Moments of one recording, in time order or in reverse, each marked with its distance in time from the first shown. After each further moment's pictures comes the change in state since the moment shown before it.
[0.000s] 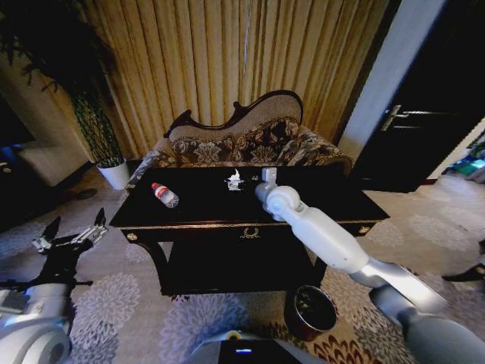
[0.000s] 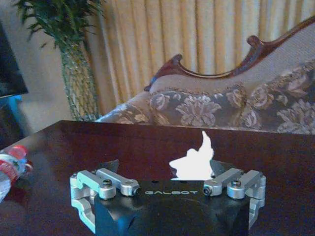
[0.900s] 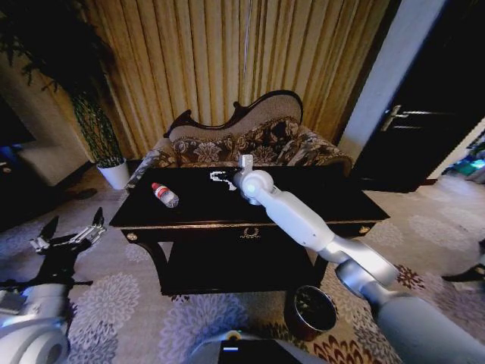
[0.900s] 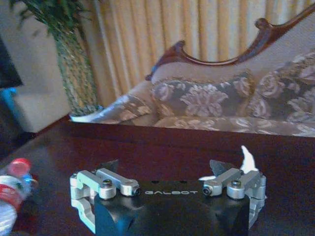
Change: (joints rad) left arm 0.002 0.000 -0.012 0.000 -0.009 -0.006 0.005; right arm 0.157 0.189 -0.063 -0.203 0.068 -0.066 0.097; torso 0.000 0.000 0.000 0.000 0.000
